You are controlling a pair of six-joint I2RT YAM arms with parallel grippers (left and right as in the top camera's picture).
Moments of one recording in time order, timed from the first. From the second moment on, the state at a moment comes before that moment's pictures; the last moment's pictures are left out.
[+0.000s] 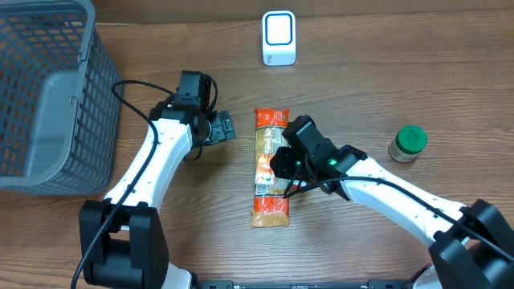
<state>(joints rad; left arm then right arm) -0.14 1.68 1.20 -0.79 -0.09 -0.42 0.73 1.66 1.02 -0.36 -0.18 0.84</state>
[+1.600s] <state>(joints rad) -0.14 1.68 1.20 -0.79 -0.09 -0.42 0.73 1.74 1.01 -0.30 -0.19 0.88</state>
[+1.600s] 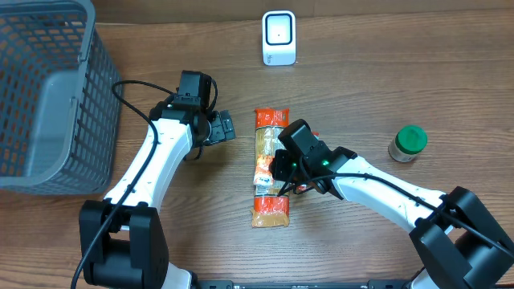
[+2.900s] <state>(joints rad) -0.14 1.68 1.20 -0.79 -0.09 -0.42 0.42 1.34 1.00 -0.36 -0.95 0.52</state>
